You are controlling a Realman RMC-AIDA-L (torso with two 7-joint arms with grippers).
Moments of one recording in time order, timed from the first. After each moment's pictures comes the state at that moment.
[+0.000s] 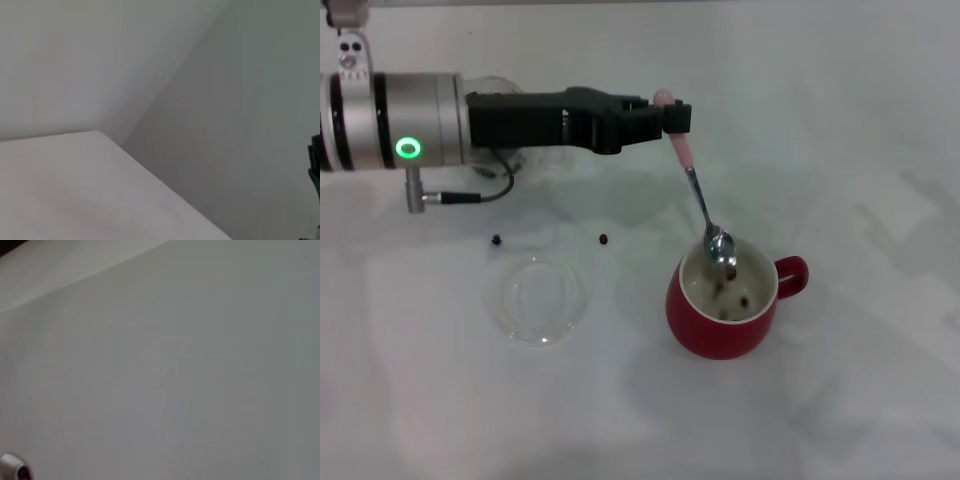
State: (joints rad) left arm -0.71 -2.07 1.15 0.56 1.61 1.46 -1.82; right arm 0.14 2.01 -1.39 -0.16 -0.49 -2.02 0.24
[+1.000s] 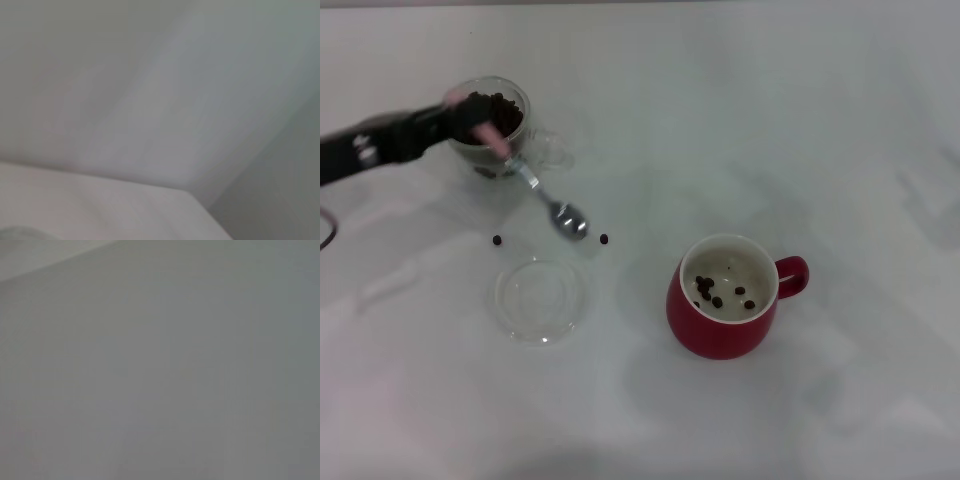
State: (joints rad) left arm -0.36 -2.02 0.98 0.75 1.56 1.49 -1.88; right arm 0.14 2.01 -1.27 -0.15 -0.45 -1.98 0.30
